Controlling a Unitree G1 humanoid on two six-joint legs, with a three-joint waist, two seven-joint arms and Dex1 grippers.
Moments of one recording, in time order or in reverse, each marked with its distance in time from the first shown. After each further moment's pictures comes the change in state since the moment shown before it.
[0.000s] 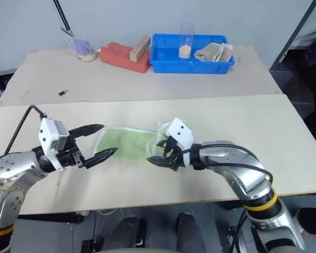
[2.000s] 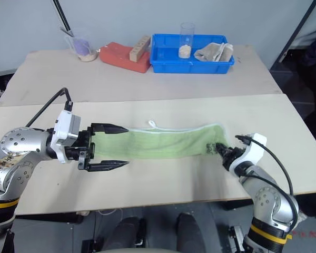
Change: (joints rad) left arm -0.338 0.136 -0.216 0.137 -0.015 -0.053 -0.416; right arm 0.323 0.401 -0.766 0.178 0.059 0.084 -0.507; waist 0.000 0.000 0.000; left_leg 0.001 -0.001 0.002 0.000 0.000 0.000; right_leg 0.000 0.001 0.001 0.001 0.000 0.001
